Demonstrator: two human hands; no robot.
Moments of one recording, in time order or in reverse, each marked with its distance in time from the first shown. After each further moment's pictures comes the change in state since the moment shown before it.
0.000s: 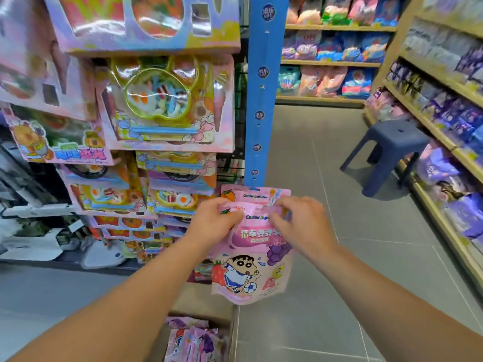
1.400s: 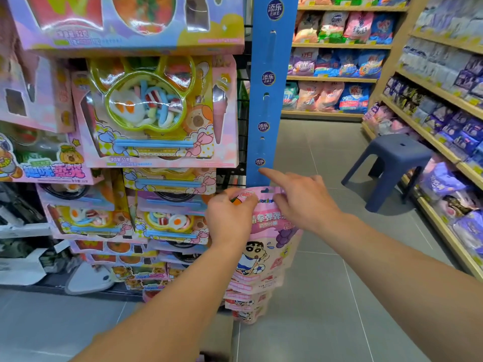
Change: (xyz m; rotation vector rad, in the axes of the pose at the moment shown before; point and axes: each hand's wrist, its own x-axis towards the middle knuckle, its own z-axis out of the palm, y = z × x) left_hand 0.059 0.028 0.045 -0.119 0.442 0.104; right_hand 0.094 0.008 -0.005 -0.182 -0.125 -0.173
